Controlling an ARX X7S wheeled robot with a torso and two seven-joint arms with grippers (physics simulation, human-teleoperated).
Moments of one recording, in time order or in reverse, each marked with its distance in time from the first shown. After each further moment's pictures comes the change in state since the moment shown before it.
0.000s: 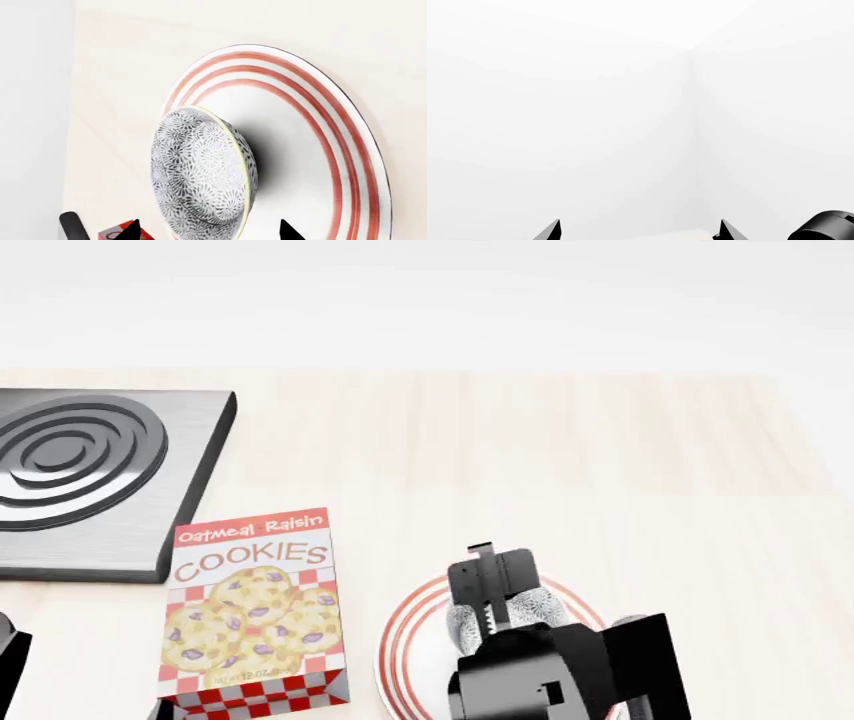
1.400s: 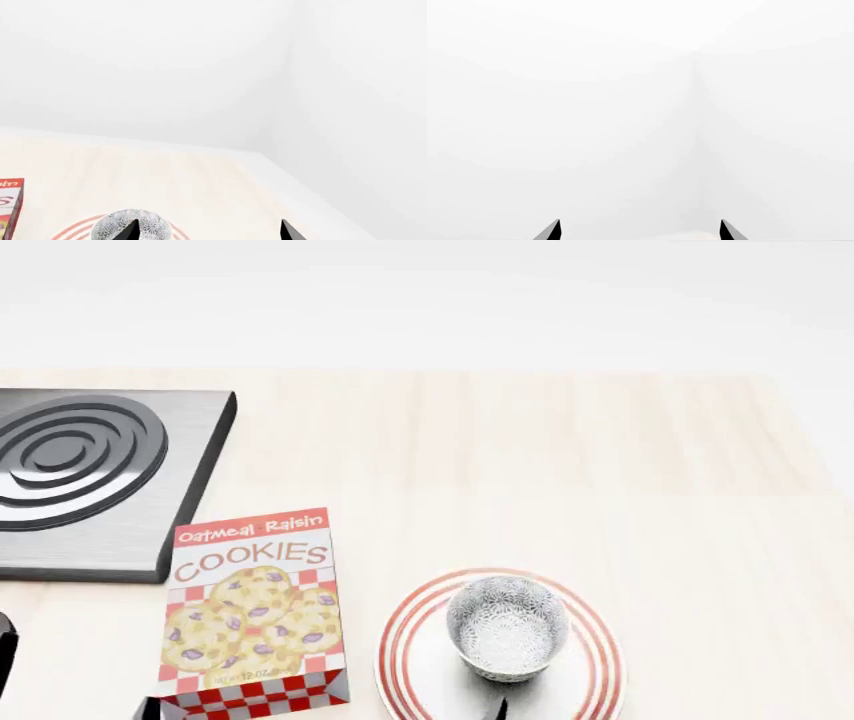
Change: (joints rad) left arm 0.007 -0.008 -0.005 -0.010 -0.008 0.021 -0.018; right arm -0.293 0.466 -0.587 -0.894 -1.176 0.784 0.241
